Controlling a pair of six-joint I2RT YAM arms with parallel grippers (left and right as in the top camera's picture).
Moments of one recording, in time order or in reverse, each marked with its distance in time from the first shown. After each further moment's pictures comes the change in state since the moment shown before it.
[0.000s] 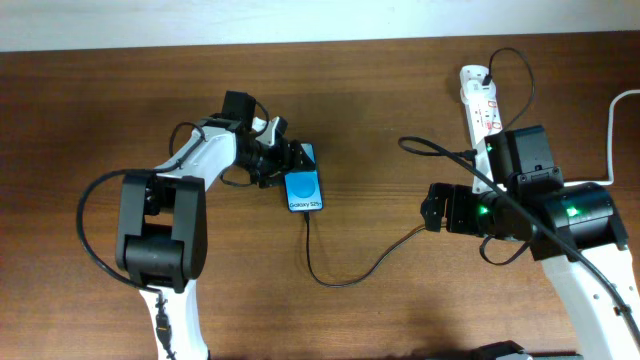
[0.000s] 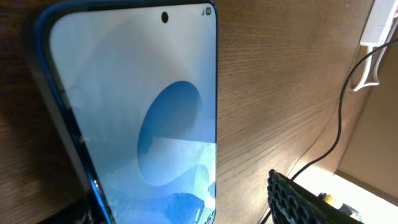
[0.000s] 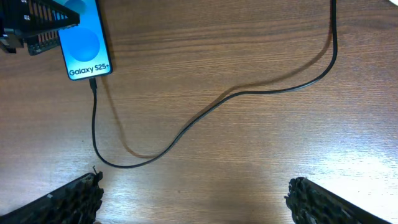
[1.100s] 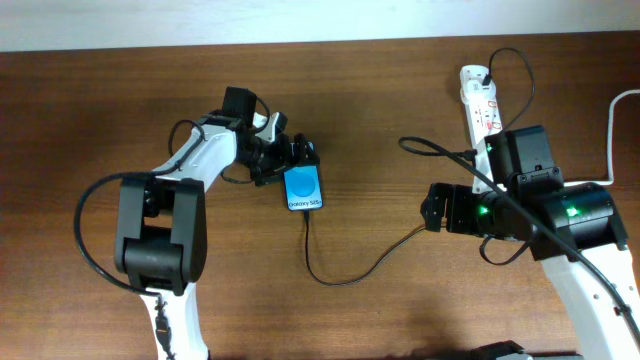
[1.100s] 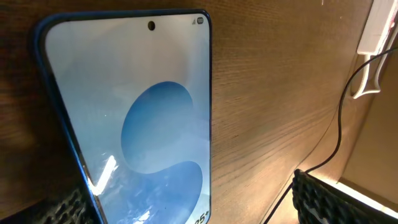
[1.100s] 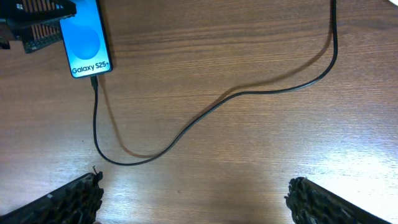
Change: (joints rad) left arm -0.005 -0.016 0.013 0.002 -0.031 -0.024; right arm 0.000 0.000 0.000 0.000 0.000 0.000
